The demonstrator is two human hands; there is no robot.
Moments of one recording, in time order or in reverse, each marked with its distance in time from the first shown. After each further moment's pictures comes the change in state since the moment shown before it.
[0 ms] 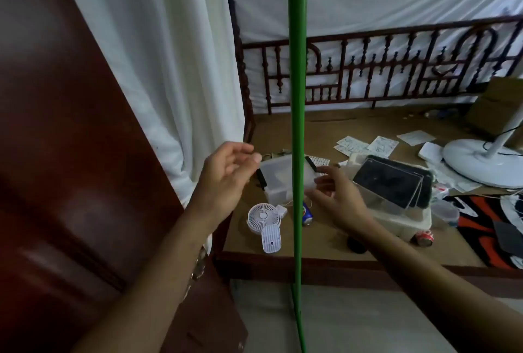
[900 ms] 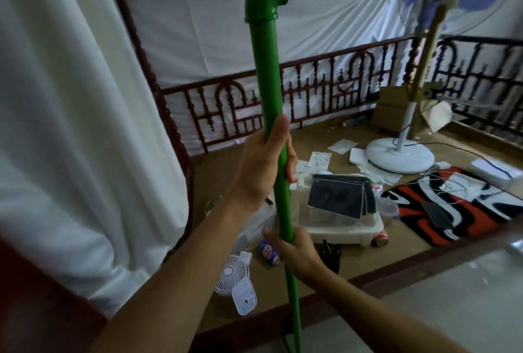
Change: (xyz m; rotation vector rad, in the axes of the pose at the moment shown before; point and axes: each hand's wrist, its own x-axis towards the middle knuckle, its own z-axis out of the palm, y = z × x) left_hand 0.116 0.057 0.102 -0.402 -0.594 0.275; right_hand 0.043 0.025 0.051 0.385 0.154 0.160
